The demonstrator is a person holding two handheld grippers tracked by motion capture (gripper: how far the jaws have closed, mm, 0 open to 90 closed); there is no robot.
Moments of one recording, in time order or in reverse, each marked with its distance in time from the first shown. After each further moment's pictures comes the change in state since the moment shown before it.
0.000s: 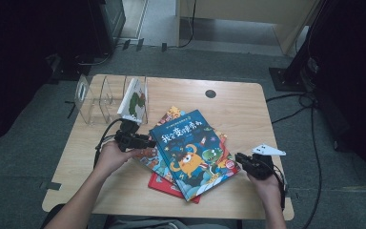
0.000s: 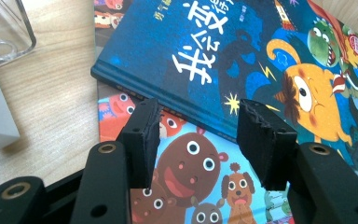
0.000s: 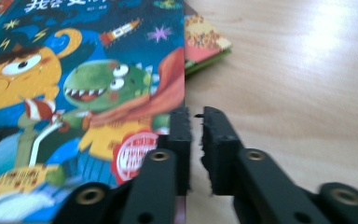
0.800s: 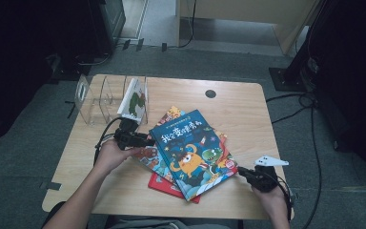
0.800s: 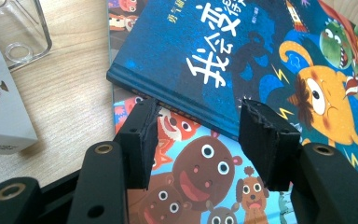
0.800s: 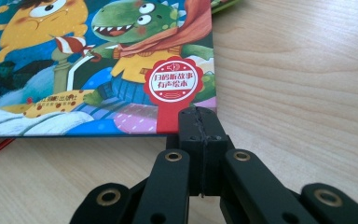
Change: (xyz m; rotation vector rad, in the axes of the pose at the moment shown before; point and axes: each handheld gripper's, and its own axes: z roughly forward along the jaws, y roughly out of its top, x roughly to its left) left arm 0.006 0.001 0.001 0.005 0.024 -0.003; right arm 0.008 -0.024 -0.018 0.097 0.042 -0.001
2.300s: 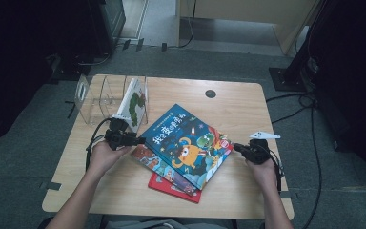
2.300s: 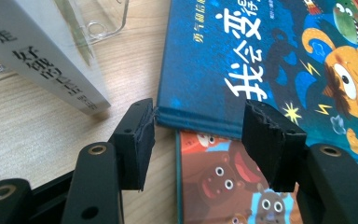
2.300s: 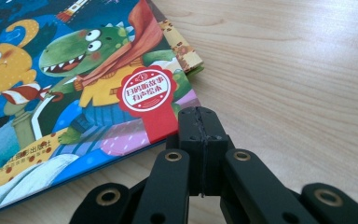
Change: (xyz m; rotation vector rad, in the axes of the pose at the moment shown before) left arm 0.026 -0.013 -0.011 -0.024 0.094 -0.084; right arm -0.044 0.055 0.052 -0.040 -0.010 0.035
